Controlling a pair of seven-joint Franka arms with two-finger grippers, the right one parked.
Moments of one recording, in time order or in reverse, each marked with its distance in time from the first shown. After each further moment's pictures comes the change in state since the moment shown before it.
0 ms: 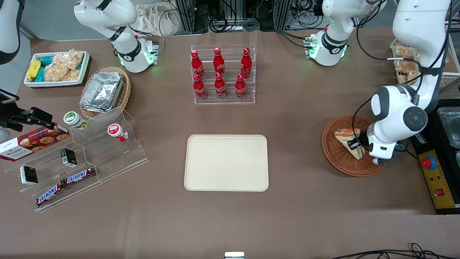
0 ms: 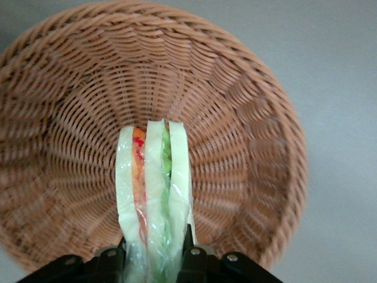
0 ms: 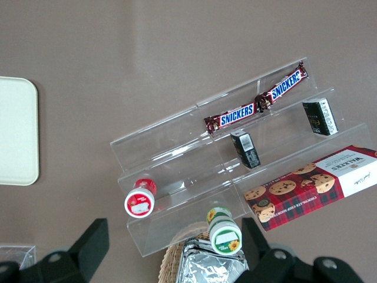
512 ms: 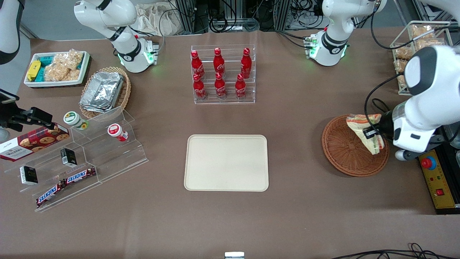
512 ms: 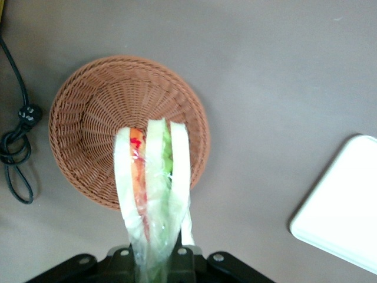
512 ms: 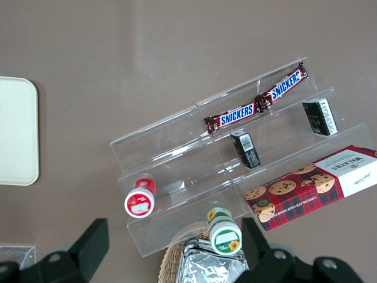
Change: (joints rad) arm -0.003 -0.091 -0.112 0.469 0.000 -0.524 -0.002
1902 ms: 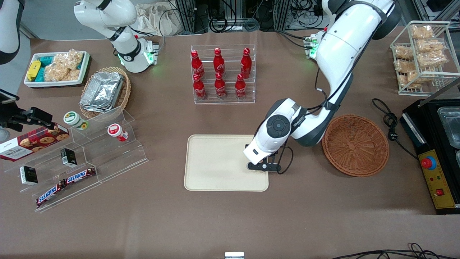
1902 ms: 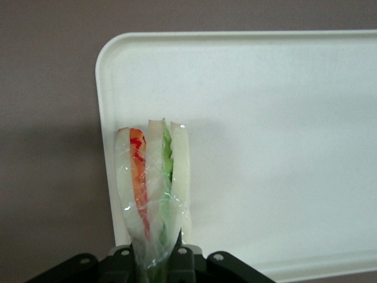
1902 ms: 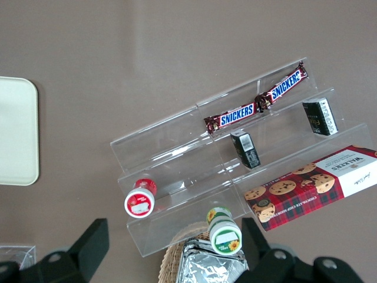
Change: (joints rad) arm -0.363 0.574 -0.182 0.094 0.203 0.572 -0.094
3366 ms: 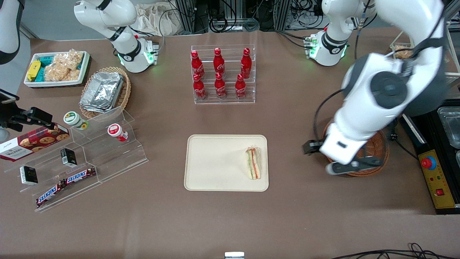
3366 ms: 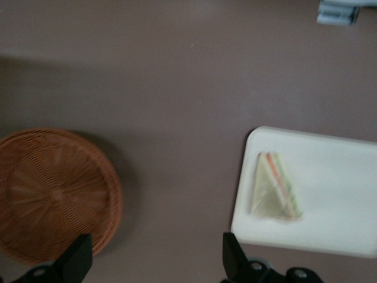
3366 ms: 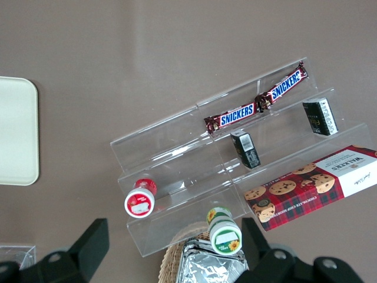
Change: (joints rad) arm 0.283 -0.380 0.011 0.195 -0.080 -0.568 0.183
